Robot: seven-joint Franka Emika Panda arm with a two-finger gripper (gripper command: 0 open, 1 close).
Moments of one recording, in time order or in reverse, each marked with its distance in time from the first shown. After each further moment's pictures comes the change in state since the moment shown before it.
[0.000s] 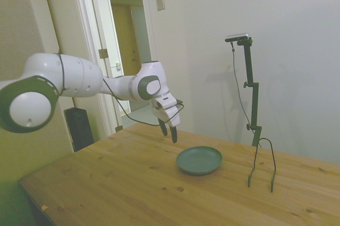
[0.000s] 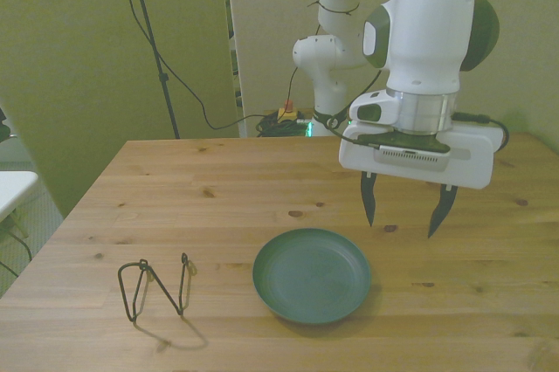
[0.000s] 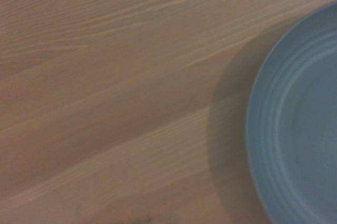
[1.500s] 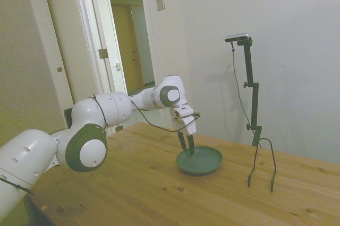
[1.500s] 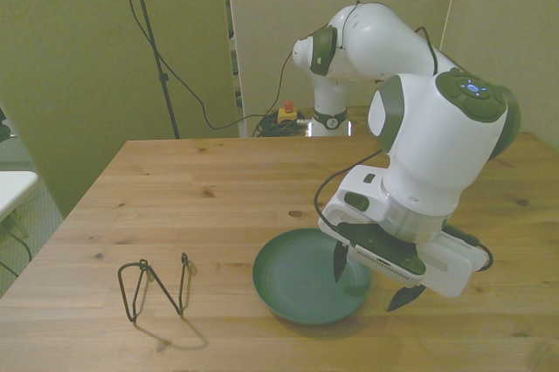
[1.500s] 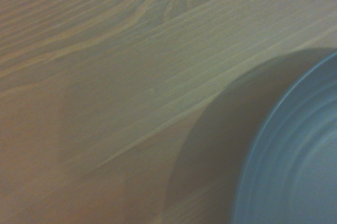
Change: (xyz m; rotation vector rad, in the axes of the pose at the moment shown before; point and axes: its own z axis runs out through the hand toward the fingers) arm 0.037 -0.053 0.078 -0.220 0.103 0.096
